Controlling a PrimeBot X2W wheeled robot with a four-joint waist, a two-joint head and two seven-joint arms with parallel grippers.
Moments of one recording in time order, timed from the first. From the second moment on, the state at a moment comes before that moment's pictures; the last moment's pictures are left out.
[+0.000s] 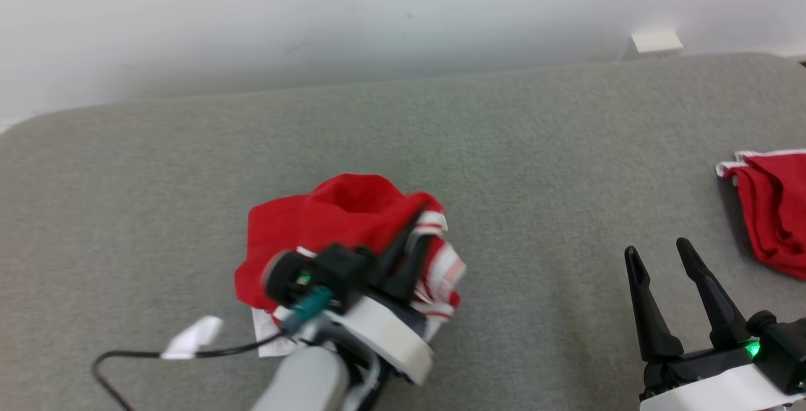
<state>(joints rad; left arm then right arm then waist) -0.39 0.07 -0.47 0.14 -0.25 -0.03 -0.13 -0.01 -0.06 0.08 -0.19 0.29 0.13 0.02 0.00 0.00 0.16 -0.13</state>
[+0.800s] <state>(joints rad) -0.40 0.19 -0.57 0.17 -0.33 0.10 -0.24 -0.03 -0.05 0.05 -0.17 0.30 0.13 0.01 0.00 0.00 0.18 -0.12</state>
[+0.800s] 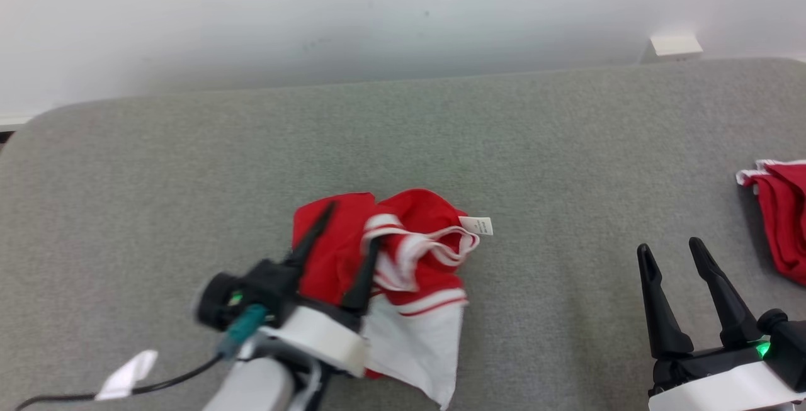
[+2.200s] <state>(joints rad) -0.03 0.36 -0.40 -0.06 -0.45 0.27 -0.19 0.08 -0.05 0.03 -0.23 0.30 0.13 0.10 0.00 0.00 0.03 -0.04</state>
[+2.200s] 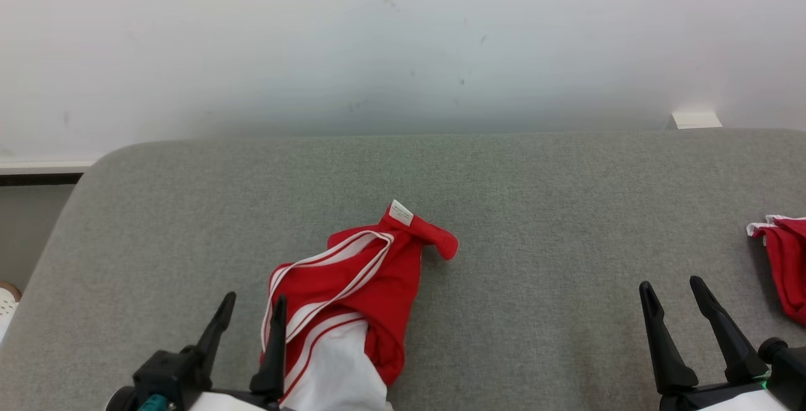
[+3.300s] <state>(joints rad) -0.42 0.28 -0.60 0.31 -0.33 0.14 -0.04 0.00 -0.05 0.05 -0.22 0.31 0.13 0.07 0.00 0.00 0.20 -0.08</state>
